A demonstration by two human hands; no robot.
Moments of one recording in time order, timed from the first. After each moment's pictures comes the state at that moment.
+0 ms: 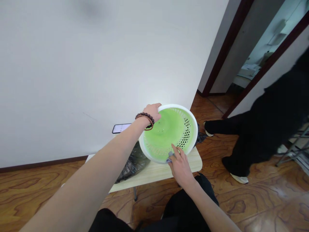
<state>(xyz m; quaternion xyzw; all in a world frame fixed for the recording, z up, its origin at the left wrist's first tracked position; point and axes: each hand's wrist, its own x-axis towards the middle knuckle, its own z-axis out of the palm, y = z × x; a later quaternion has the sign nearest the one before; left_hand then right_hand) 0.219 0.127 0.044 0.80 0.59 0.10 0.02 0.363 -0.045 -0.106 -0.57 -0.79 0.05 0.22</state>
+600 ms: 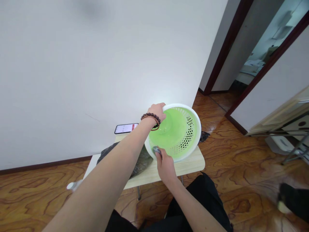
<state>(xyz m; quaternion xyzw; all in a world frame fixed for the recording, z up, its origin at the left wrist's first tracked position) 0.224 0.124 0.042 0.80 0.59 0.11 0.00 0.282 -0.037 -0.107 -0.60 -0.67 0.24 0.36</state>
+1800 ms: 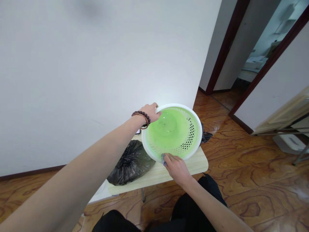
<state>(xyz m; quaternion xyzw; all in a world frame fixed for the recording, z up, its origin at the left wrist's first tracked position) 0.206 0.139 0.054 0.80 0.60 0.06 0.01 0.344 -0.034 -0.109 -0.49 -0.84 0.06 0.21</state>
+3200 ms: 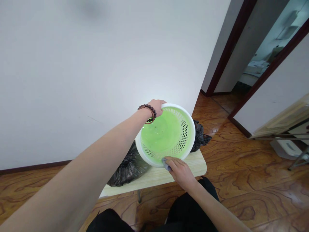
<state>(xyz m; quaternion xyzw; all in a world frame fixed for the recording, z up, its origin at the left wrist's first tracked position) 0.223 0.161 0.061 0.85 0.53 0.05 0.02 0.365 -0.035 -0.120 -0.42 -0.86 0.10 0.28</state>
